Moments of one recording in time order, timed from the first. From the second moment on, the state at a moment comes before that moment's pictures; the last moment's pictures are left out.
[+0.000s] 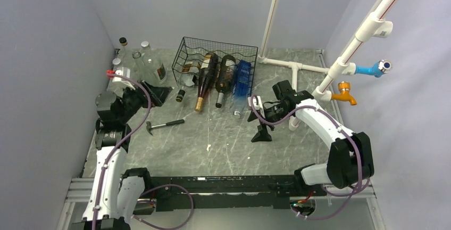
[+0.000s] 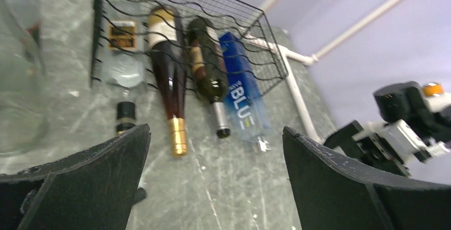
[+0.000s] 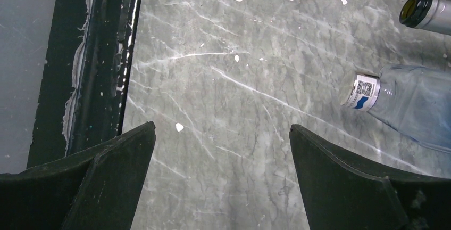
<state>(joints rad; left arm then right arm) 0.11 0.73 0.70 -0.02 0.57 -0.51 0.33 1.36 0.94 -0.87 -0.99 -1.12</state>
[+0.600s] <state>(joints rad) -0.25 1.03 0.98 -0.28 0.37 -0.28 0.30 1.36 0.95 -0.94 -0.99 -1.20</state>
